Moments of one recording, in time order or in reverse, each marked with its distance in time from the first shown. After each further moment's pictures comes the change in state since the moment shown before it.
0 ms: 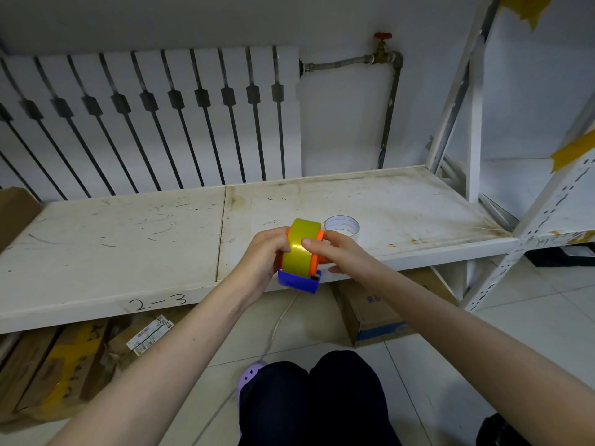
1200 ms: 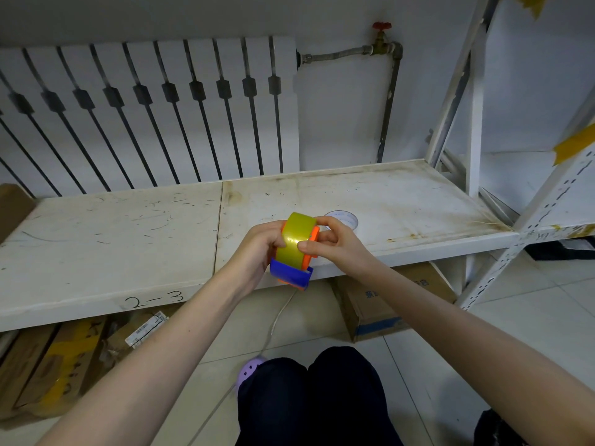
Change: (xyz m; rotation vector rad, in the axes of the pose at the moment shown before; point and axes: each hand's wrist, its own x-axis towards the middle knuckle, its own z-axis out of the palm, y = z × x) left_hand 0.001 0.007 -0.003 0.003 -0.006 -0.039; right_hand 0.014 0.016 -0.002 0.082 0.083 -0.169
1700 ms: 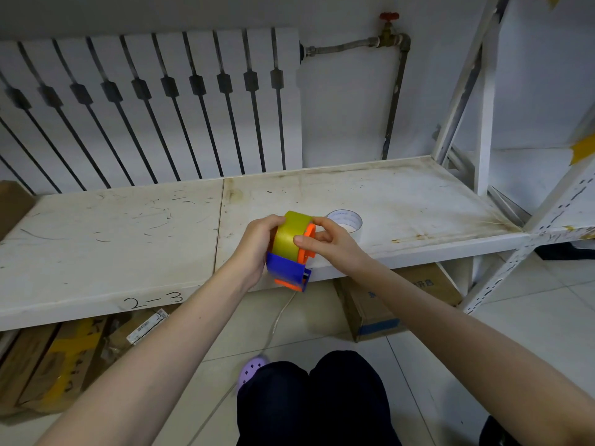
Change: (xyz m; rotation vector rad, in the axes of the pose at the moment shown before) left_hand 0.028 -0.004 -0.001 -0.106 0.207 -0.166; right_hand 0.022 0.011 0.006 0.025 -0.015 0.053
